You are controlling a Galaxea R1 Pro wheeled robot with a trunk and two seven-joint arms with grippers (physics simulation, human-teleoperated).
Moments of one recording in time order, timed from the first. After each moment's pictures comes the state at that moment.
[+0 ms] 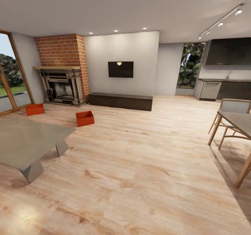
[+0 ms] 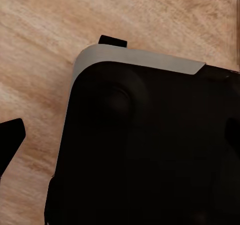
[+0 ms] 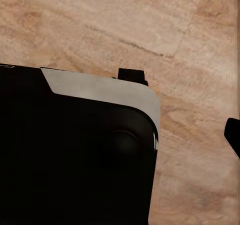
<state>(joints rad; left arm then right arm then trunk) 0.00 0.00 0.06 -0.12 0.18 -0.04 0.01 -0.14 -0.01 0.20 0.03 -0.10 -0.08 0.02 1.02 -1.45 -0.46</state>
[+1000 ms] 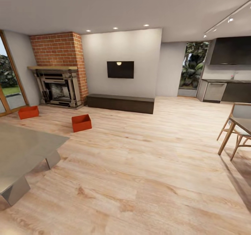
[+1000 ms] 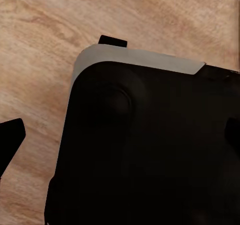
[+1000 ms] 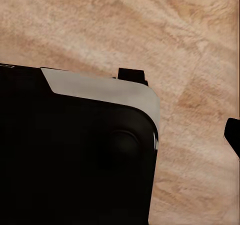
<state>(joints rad) 0.00 0.00 0.06 -0.12 0.18 -0.04 0.01 -0.14 -0.01 0.20 0.03 -0.10 -0.08 0.02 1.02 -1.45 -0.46</state>
